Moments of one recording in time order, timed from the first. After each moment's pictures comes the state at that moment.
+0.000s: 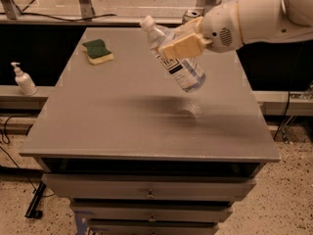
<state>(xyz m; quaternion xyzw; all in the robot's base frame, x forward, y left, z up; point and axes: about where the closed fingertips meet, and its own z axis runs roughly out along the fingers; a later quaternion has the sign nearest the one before) 0.575 -0.046 0.980 -0.49 0.70 0.29 0.44</state>
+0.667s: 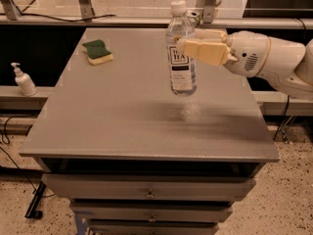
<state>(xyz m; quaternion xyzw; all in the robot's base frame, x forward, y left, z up) 0.553 -0.082 1.000 -0.36 0.57 0.48 0.56</state>
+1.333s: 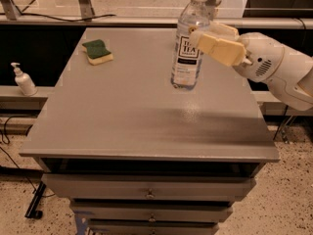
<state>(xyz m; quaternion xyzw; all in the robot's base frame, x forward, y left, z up) 0.526 -0.101 1.029 -0.34 0.47 0.54 0.61</state>
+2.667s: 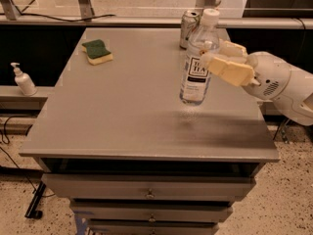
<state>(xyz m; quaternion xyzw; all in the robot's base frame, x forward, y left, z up) 0.507 -0.122 0.996 -0.35 0.46 0.54 0.61</state>
